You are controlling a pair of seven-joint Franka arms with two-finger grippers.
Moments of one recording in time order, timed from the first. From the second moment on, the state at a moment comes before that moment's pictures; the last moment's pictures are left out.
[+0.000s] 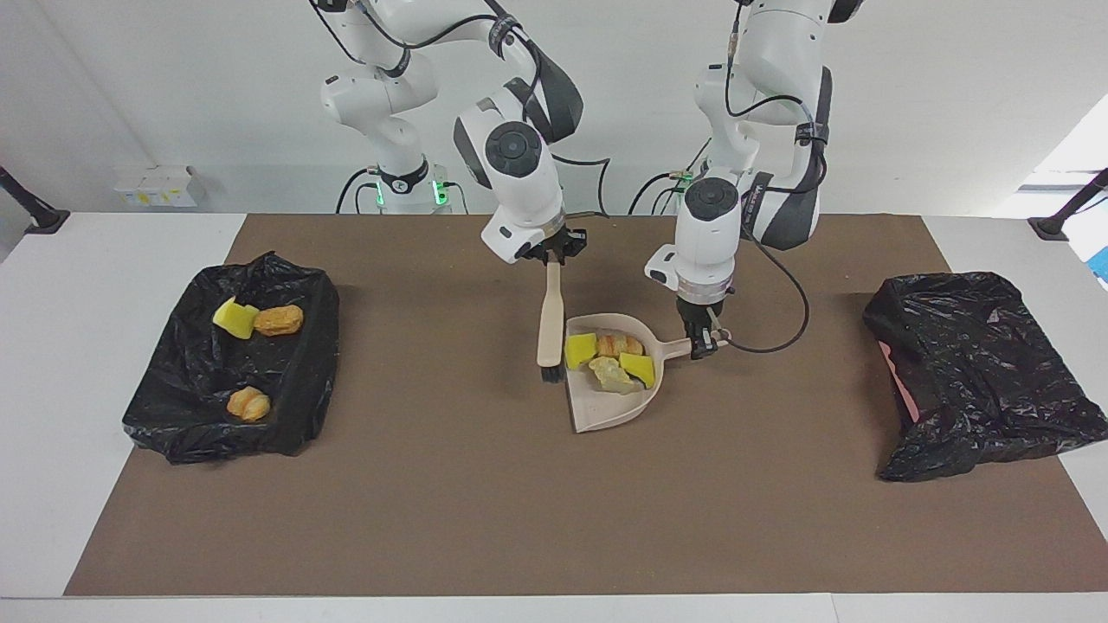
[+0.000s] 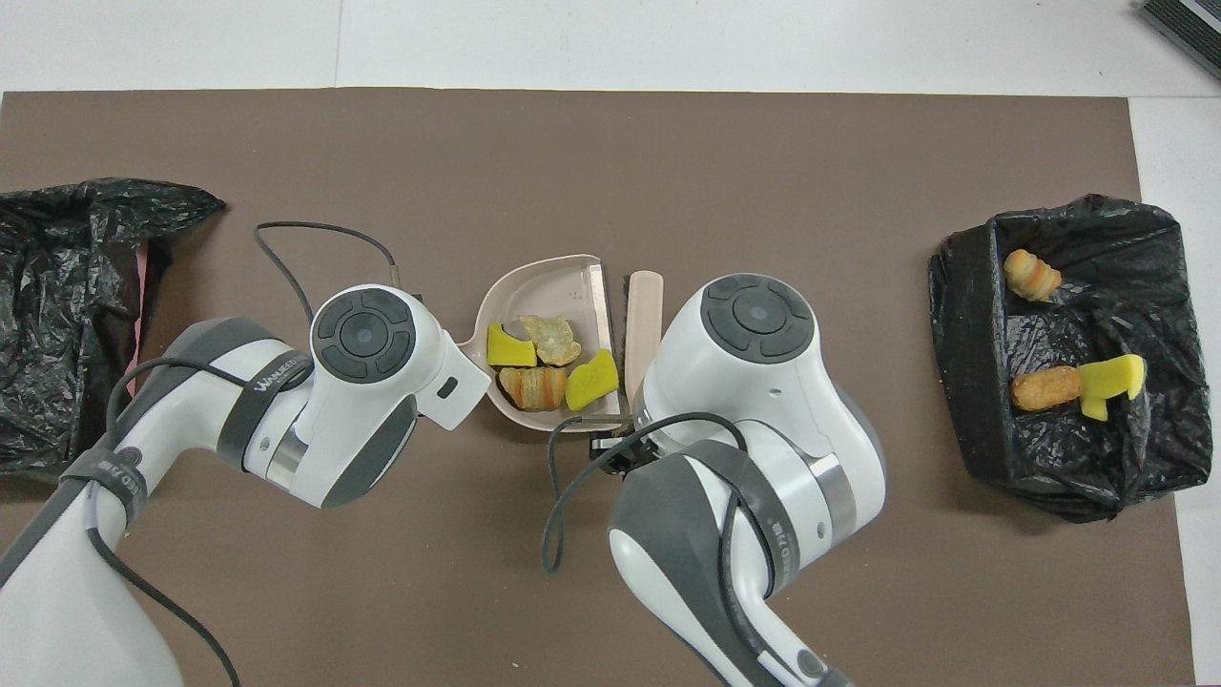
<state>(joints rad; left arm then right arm) -0.35 0.19 -0.10 -2.06 0.23 2.27 0.92 0.46 0.15 0.09 -1.85 0.28 1.78 0.51</state>
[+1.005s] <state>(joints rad) -0.31 0.19 -0.10 -2.05 0.23 2.28 0.98 0.61 -0.17 0.11 -2.32 0.23 1.79 0.58</state>
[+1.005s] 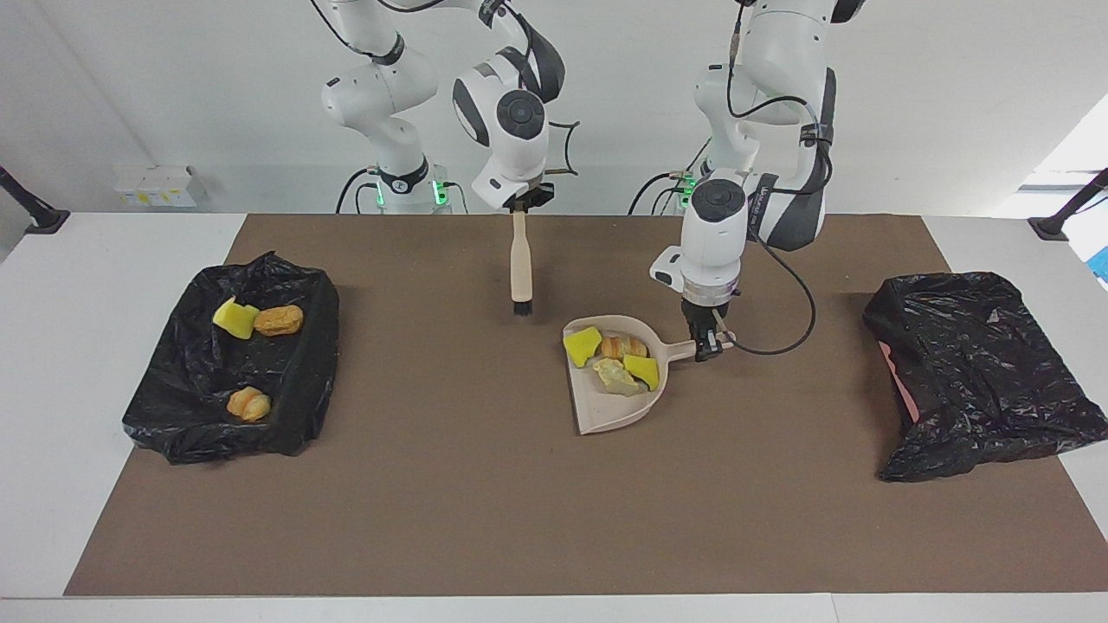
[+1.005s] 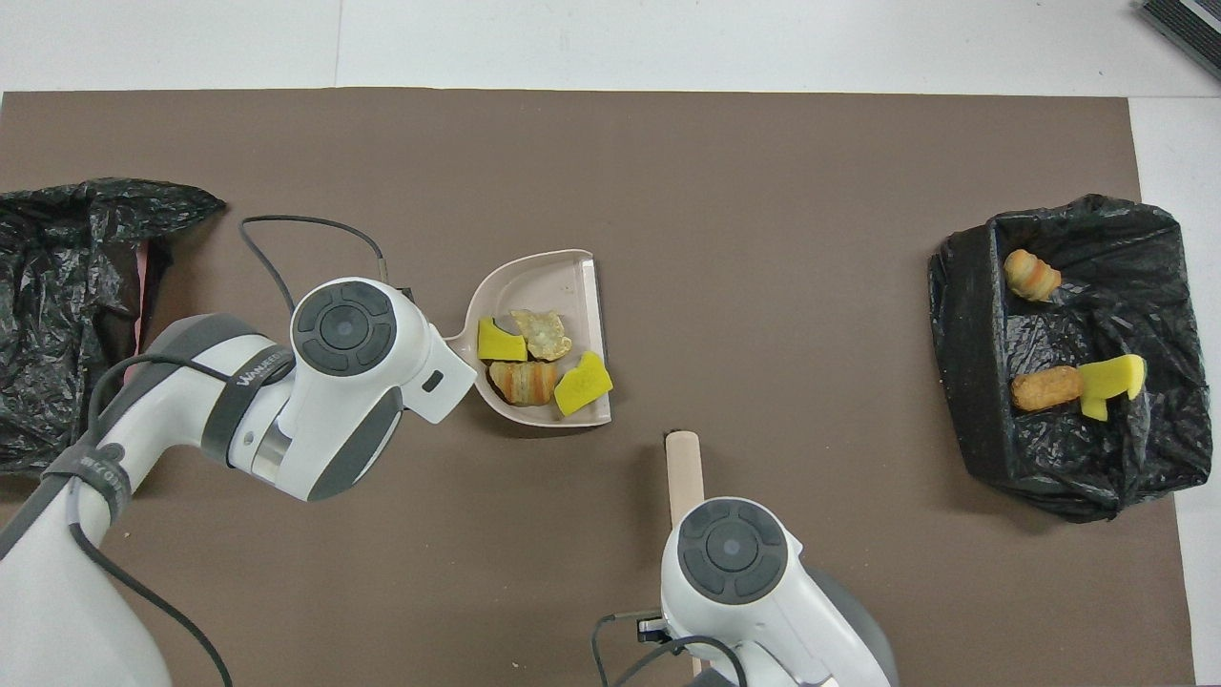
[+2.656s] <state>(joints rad) 0.43 0.26 -0.09 -1.51 0.05 1.86 1.85 0.75 -0.07 0.12 -2.37 0.30 2.04 0.68</state>
